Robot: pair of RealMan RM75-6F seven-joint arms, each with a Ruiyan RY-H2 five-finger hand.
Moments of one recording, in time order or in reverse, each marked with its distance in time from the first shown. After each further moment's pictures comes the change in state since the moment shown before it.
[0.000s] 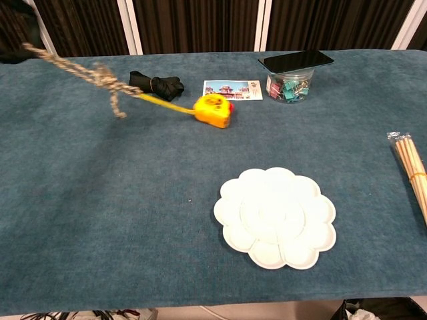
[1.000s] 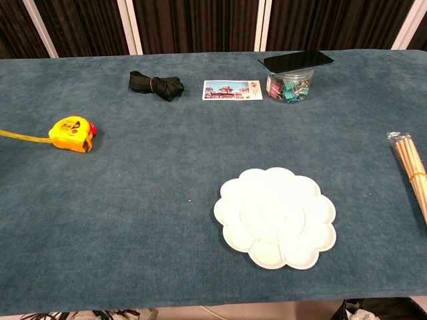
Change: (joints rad) left arm 0.402 0.186 0.173 0.181 0.217 0.311 -0.354; right arm -0.006 -0.007 -0.002 -0.004 0.000 0.011 -0.018
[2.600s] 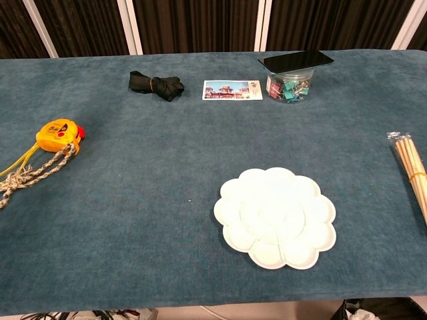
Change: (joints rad) left arm -0.208 -0.096 -0.131 -0.162 -0.079 -0.201 0.287; right arm 0.002 0.005 0.000 -0.007 0.010 -0.014 0.003
